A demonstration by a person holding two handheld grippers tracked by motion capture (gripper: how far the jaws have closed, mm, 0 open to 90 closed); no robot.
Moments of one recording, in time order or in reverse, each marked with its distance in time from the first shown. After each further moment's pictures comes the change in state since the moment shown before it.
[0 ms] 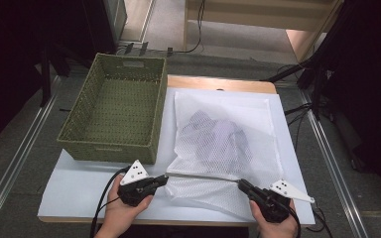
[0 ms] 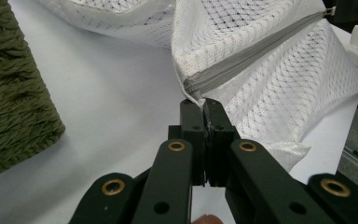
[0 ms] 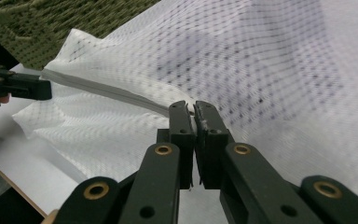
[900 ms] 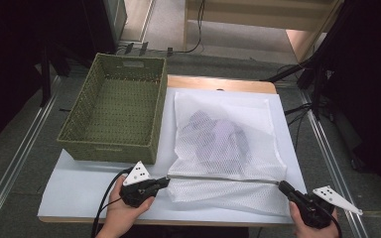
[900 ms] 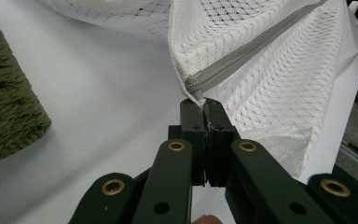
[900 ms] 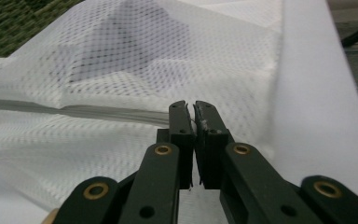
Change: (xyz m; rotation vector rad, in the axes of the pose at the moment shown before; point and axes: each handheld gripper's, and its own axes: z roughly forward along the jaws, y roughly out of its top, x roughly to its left) left arm -0.002 -0.003 0.005 0.028 -0.018 0.005; right arm -0.068 -0.004 -0.062 -0.048 -0.215 0.070
